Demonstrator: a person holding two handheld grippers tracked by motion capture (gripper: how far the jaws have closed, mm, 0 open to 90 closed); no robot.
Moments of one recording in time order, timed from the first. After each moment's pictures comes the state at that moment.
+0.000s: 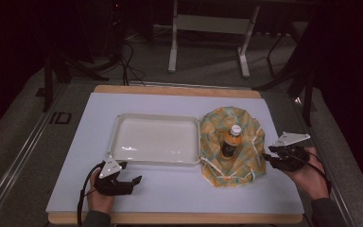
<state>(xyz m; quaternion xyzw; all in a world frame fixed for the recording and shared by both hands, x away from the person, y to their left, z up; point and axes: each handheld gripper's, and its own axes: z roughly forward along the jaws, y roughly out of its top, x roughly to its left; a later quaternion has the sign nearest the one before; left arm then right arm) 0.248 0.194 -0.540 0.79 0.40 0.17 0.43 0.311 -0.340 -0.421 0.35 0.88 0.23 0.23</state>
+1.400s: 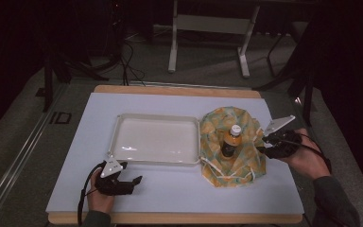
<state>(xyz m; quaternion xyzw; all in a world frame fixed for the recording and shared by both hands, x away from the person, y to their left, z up) 0.250 0.193 -0.541 0.79 0.40 0.17 0.43 0.342 -0.315 -0.390 0.27 0.93 0.18 0.19</state>
